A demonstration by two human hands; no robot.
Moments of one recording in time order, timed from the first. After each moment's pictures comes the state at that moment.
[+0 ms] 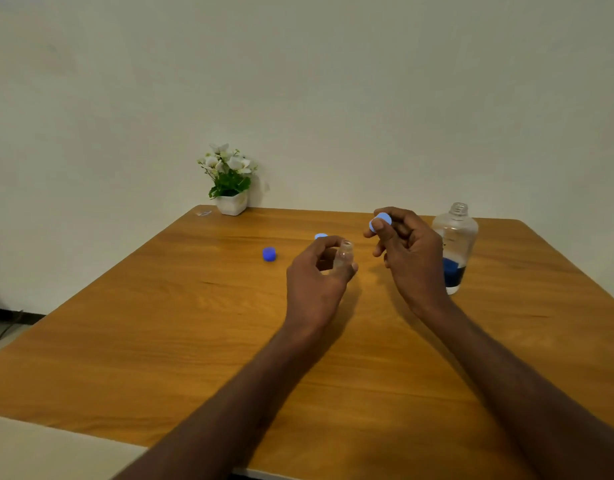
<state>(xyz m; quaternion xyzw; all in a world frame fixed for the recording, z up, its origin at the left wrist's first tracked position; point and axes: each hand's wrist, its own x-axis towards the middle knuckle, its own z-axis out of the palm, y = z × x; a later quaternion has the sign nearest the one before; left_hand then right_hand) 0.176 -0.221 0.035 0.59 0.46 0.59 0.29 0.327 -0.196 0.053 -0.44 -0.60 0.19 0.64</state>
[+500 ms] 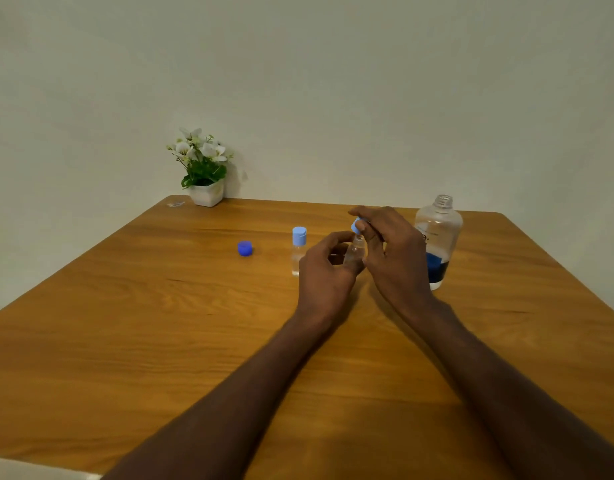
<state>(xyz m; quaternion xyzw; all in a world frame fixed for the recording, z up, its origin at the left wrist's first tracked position) 0.220 -0.190 0.021 0.62 0.45 0.56 0.32 0.340 -0.183 0.042 -0.45 -0.70 -0.04 0.54</state>
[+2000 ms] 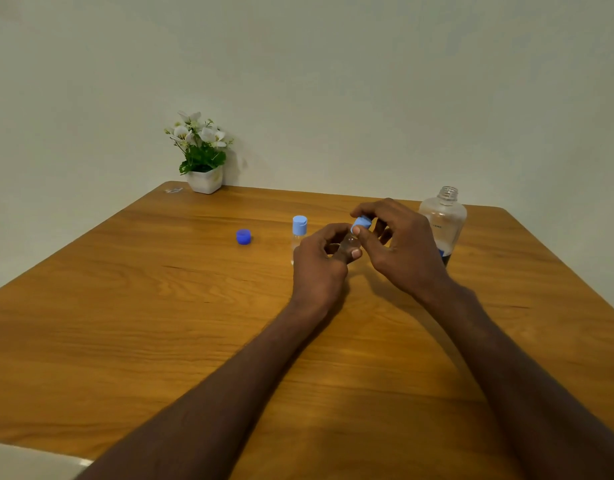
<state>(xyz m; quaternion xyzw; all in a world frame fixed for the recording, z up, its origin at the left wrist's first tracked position) 0.214 -0.189 0.019 0.60 0.46 0.56 0.33 0.358 -0.186 0.052 -0.46 -0.76 -0.01 0.46</state>
